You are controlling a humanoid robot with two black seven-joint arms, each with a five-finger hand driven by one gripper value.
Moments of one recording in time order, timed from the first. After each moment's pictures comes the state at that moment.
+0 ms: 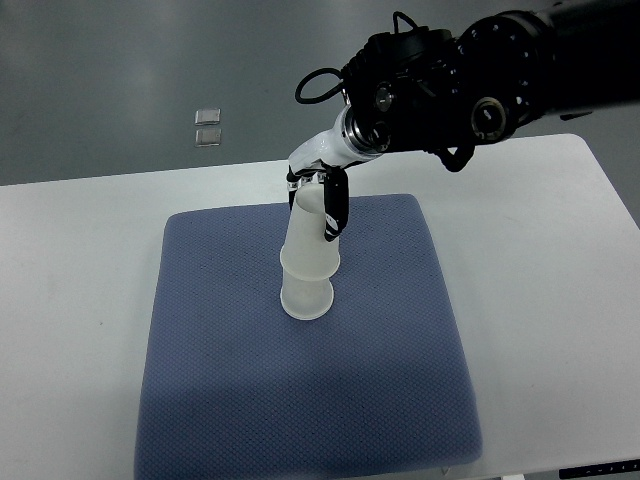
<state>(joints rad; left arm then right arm) -0.05 0.00 0.06 -0.28 0.11 -0.09 0.15 2.12 0.00 -0.86 1.28 -0.13 0.24 -0.11</state>
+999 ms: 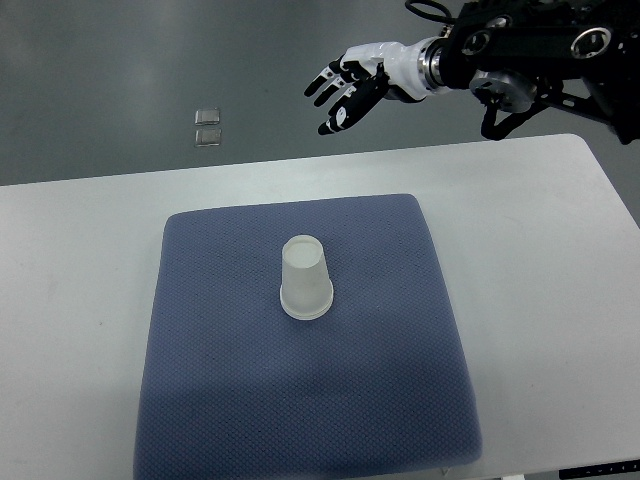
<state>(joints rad) -0.05 0.00 0.06 -0.28 0.12 -0.09 0.15 1.68 -0.36 -0.40 1.03 0.06 0.07 -0.07</state>
